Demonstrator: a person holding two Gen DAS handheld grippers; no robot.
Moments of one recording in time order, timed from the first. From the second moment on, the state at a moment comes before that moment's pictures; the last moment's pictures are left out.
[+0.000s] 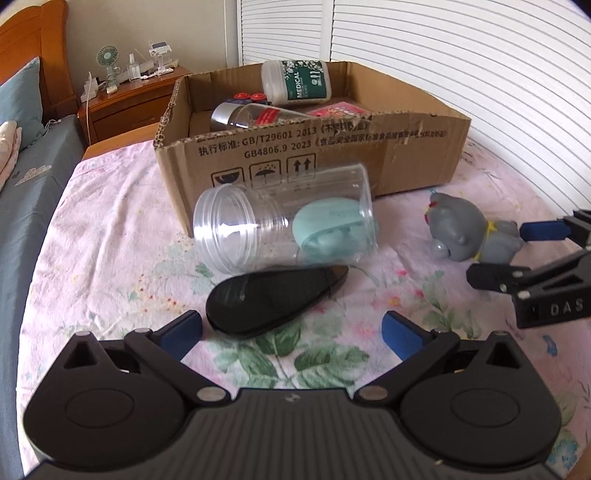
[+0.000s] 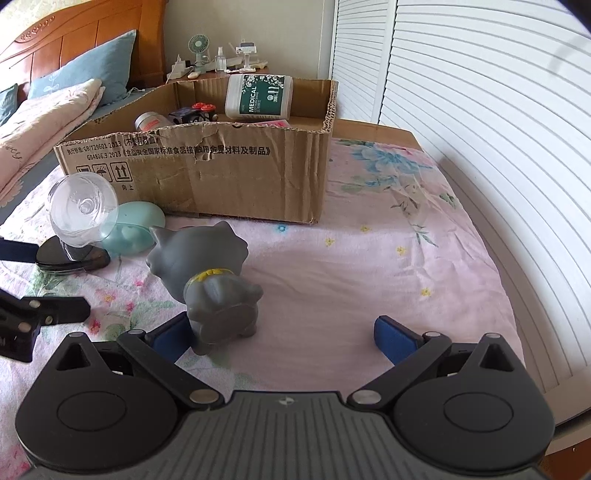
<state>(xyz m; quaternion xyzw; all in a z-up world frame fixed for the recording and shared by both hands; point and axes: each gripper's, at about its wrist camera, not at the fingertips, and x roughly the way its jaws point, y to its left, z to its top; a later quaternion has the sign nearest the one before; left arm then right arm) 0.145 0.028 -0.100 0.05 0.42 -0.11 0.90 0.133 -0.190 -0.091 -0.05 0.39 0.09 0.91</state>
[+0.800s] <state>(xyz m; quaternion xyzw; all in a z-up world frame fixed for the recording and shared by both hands) 0.173 0.032 -0.074 0.04 0.38 -0.16 0.91 0.146 -0.224 -0.091 -0.04 0.41 0.05 0.91</state>
